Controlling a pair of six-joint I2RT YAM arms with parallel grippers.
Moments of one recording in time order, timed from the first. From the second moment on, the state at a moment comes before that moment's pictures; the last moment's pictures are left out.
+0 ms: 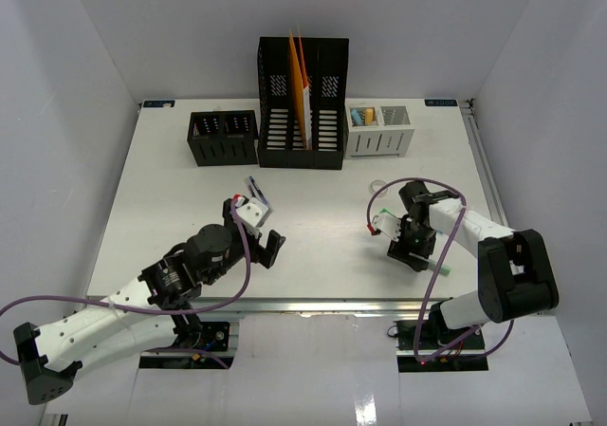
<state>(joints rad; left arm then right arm) -1.00 0.66 0.61 -0.24 -0.33 -0.05 0.29 1.42 0.77 -0.89 -0.06 -0.96</state>
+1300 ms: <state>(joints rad) -0.96 0.68 0.61 -0.24 -0.35 -0.06 0.39 1.73 1.66 -0.87 -0.69 -0.73</state>
